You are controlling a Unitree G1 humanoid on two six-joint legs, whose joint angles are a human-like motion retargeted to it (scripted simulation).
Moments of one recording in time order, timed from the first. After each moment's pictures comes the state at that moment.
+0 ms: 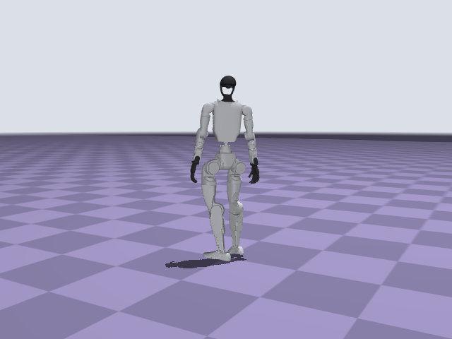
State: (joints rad) left arm 0.11 0.15 0.23 1.52 0.17 -0.06 0.06; right arm -0.04 -0.19 -0.11 1.58 -0.49 -0.03 -0.01; waist -0.39 0.04 -0.01; left_leg 0.12 0.05 0.77 0.04 -0.27 -0.11; right_leg -0.10 0.01 0.15 0.05 0.21 0.08
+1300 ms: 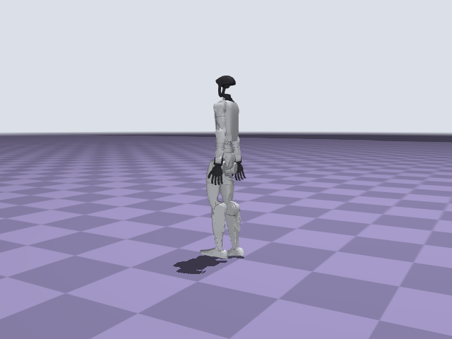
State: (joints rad) left arm 0.14 0.15 0.33 1.39 0.13 -0.03 -0.04; right arm -0.01 -0.16 0.03 1.66 -0.56 -0.03 -0.06; waist 0.00 -0.09 0.06; left_leg 0.02 -0.11 0.30 0.00 -0.19 0.04; right_leg 0.13 -0.14 -0.35 0.01 0.08 0.03
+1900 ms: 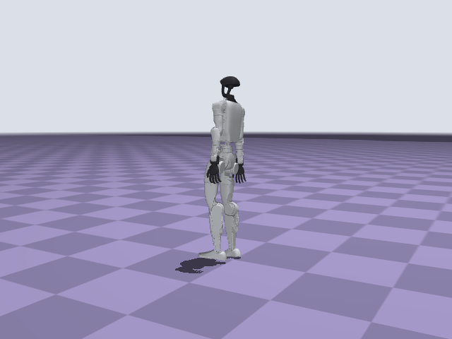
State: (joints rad) left arm 0.15 0.16 0.29 1.50 0.24 0.00 -0.04; right arm 0.01 -0.13 0.09 1.58 -0.69 0.00 -0.07; waist -0.10 -0.04 0.01; left_leg 0.05 -0.01 0.39 0.05 -0.16 -0.04; right_leg 0.10 -0.06 -0.22 0.02 0.07 -0.03
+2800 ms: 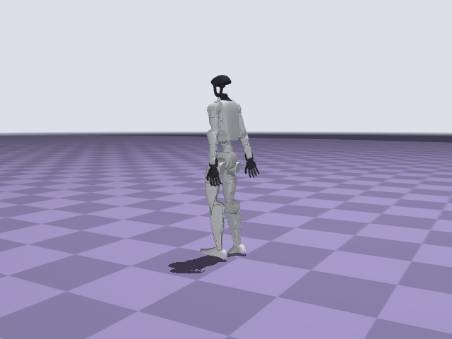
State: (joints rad) left arm 0.03 0.19 0.28 1.53 0.15 0.03 -0.04; right arm 0.12 -0.20 -0.02 1.57 -0.68 -0.05 -0.09; waist -0.03 -0.09 0.14; left_leg -0.01 -0.06 0.30 0.06 -0.23 0.07; right_leg 0.00 -0.17 -0.27 0.16 0.17 0.06
